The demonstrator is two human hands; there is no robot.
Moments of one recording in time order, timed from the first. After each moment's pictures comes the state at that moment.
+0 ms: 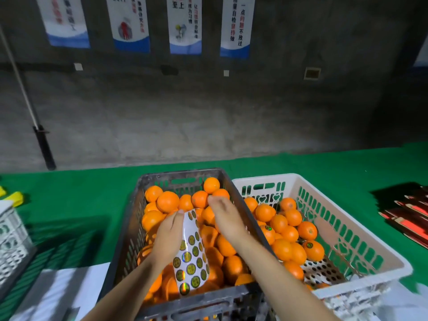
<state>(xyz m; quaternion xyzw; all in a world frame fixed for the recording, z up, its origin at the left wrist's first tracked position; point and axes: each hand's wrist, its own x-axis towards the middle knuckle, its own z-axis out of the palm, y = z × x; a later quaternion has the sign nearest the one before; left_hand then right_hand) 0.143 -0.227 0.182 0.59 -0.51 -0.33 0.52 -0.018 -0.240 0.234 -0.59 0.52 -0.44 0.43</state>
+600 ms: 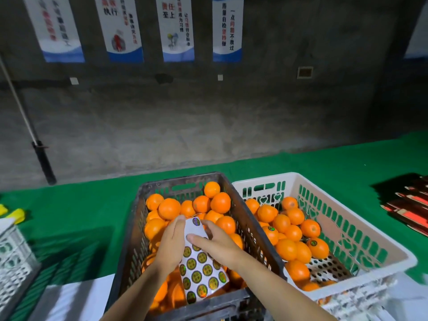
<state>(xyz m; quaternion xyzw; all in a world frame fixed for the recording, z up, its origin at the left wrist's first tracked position) 0.152 -0.229 0.177 0.57 -0.53 -0.36 0.52 -0.007 -0.226 0.194 -0.64 0.42 -0.34 0.55</state>
